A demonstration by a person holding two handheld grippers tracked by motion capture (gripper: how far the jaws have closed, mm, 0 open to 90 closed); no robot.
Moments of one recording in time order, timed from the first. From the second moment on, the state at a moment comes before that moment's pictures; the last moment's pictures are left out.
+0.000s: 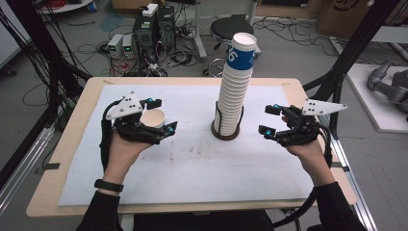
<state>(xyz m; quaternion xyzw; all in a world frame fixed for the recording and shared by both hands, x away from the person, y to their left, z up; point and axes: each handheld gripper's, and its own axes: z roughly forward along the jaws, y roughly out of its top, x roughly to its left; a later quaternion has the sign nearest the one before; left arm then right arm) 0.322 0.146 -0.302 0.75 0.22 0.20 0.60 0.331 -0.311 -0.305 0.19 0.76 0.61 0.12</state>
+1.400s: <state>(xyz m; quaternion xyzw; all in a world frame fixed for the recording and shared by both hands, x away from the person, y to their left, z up) 0.317 0.148 -0.304 0.75 0.21 0.17 0.61 0.328 -0.312 -0.300 0.19 0.76 0.60 0.12</state>
